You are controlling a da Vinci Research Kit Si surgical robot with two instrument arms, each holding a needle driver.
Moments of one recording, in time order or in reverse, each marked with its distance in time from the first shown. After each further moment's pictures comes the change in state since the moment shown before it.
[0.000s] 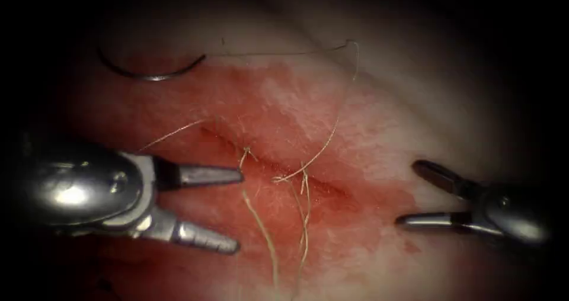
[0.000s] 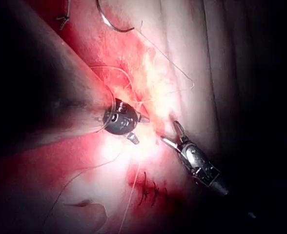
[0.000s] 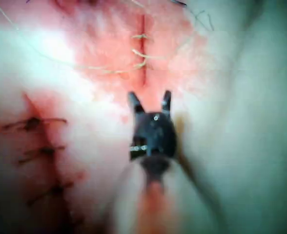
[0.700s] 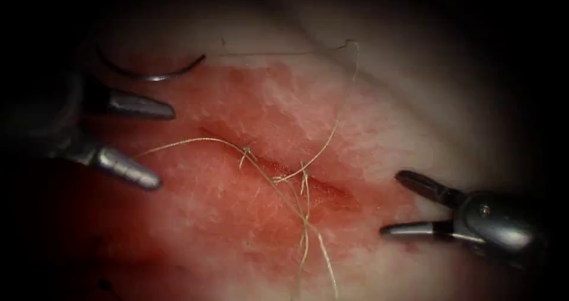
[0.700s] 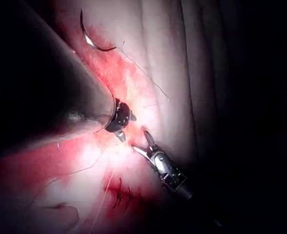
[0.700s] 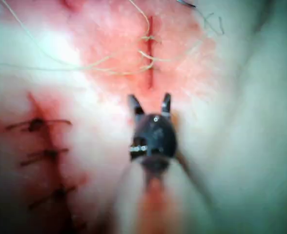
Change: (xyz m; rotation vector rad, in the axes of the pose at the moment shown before) right arm -0.001 -0.001 0.001 0.022 -0.030 -0.017; left arm 0.005 -0.004 -0.005 -0.005 -0.123 -0.088
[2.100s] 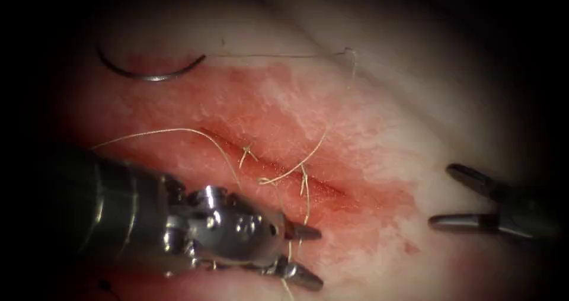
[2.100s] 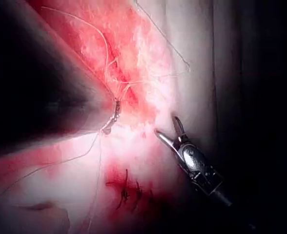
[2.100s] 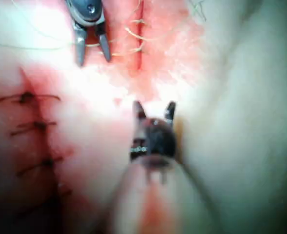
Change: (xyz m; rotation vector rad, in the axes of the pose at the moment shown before) right arm -0.001 0.003 -0.004 -0.133 -0.079 -0.022; left arm -0.010 0.003 0.018 0.105 -0.285 -0.080
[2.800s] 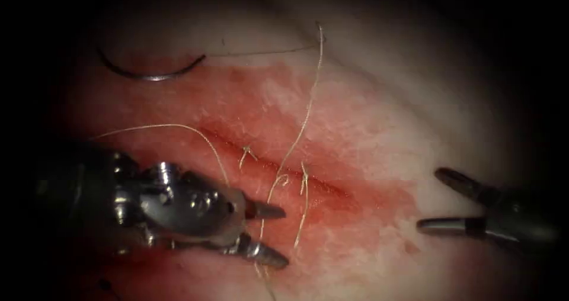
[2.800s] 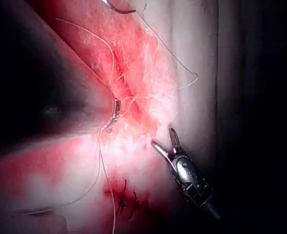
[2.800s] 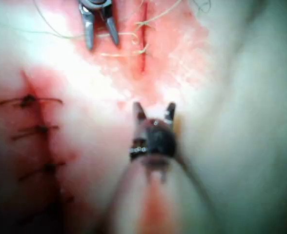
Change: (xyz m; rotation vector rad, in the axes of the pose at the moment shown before) right arm -0.001 -0.001 0.001 0.022 -0.012 -0.012; left arm 0.000 -0.002 -0.002 0.097 -0.002 -0.169
